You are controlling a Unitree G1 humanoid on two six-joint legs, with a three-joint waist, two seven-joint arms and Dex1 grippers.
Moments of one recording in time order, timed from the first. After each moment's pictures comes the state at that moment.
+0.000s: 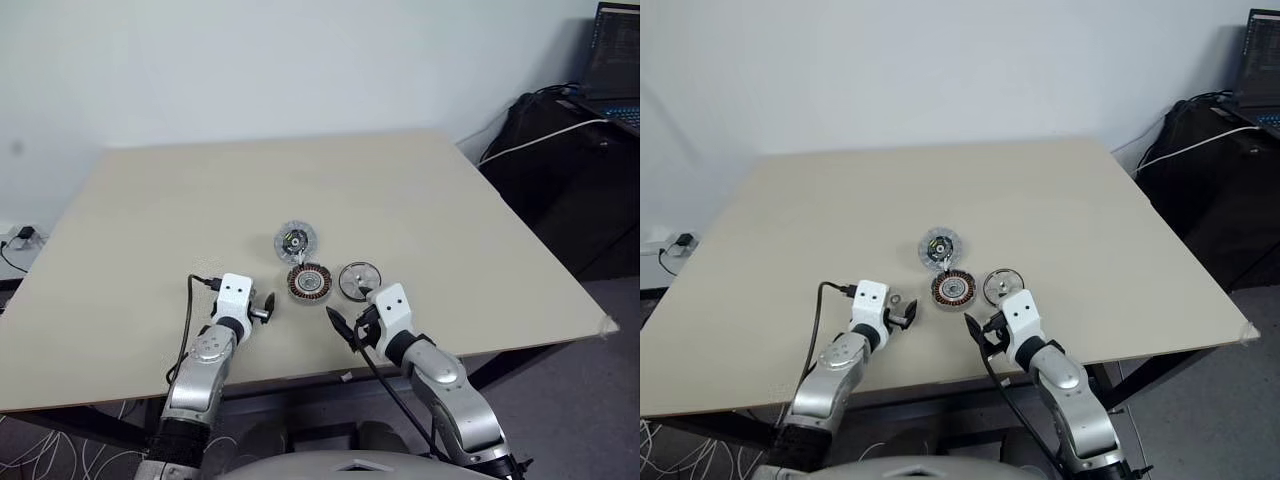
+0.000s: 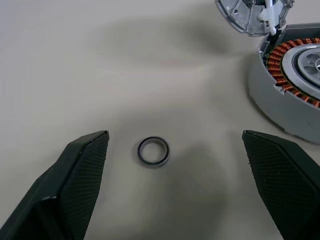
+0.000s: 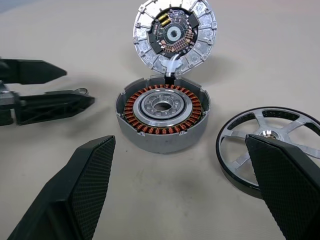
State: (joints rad) left arm -0.01 0.12 -0.09 0.08 0.00 0.35 -0.15; right arm 0.17 -0.19 0.23 -0.28 0.09 0.35 0.37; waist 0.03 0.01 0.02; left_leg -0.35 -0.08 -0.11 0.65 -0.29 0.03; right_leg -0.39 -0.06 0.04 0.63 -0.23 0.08
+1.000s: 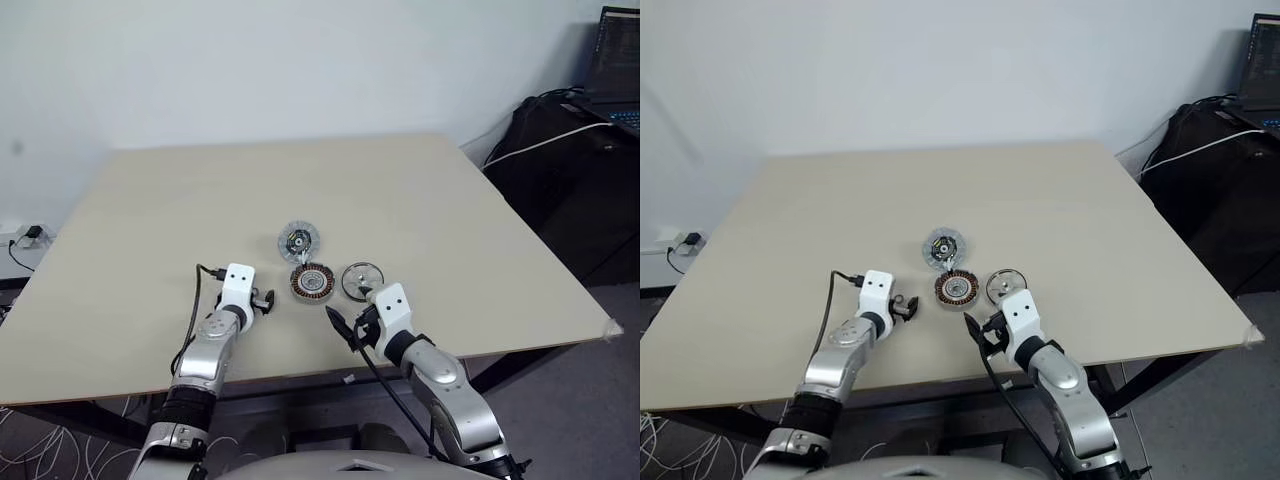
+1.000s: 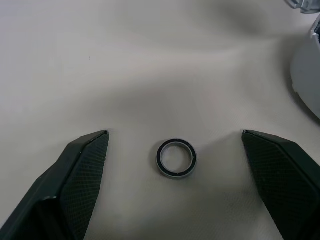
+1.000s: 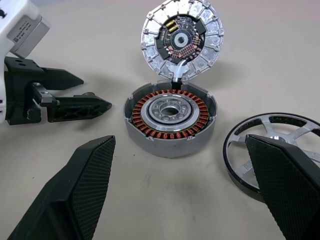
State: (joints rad) left arm -0.17 0.12 -0.06 0.28 0.02 0.39 -0.15; right arm 0.17 -0.18 0.23 -0.28 0.09 0.35 0.36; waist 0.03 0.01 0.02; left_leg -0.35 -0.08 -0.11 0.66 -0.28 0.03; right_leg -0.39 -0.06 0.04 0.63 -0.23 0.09
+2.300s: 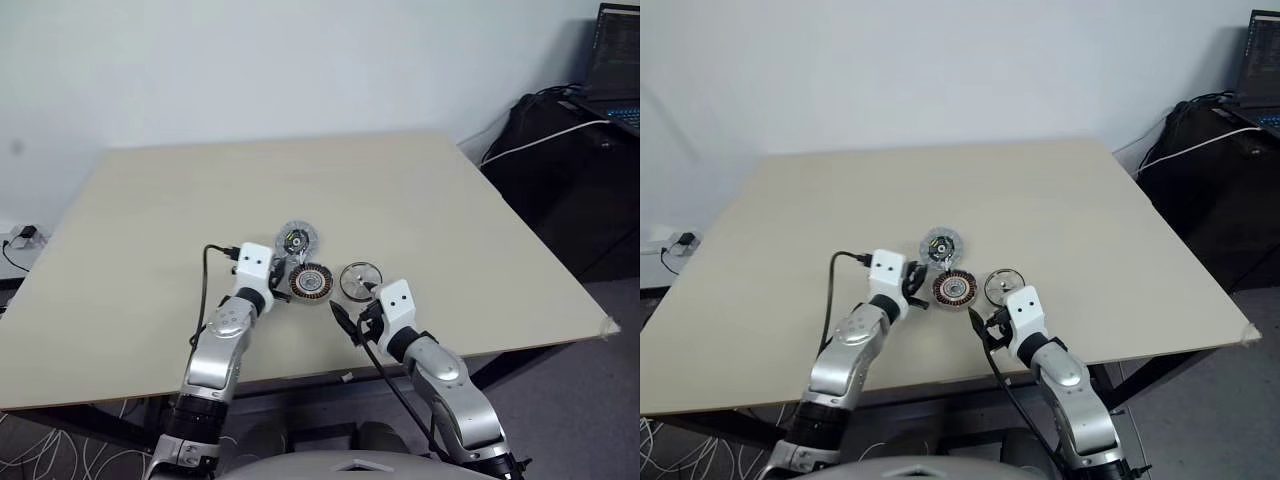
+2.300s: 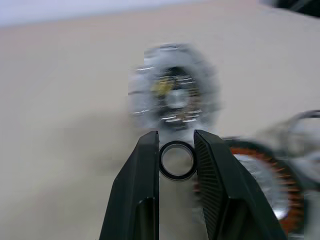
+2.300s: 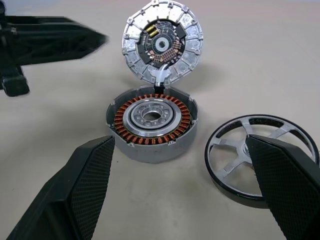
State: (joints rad) left arm -0.11 0.04 -0.15 -0.02 -0.02 0.35 -0.21; right arm 0.16 -0.17 0.20 -0.28 0.09 0.35 0.35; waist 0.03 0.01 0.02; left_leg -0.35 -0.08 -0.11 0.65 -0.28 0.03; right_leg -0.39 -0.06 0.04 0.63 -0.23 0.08
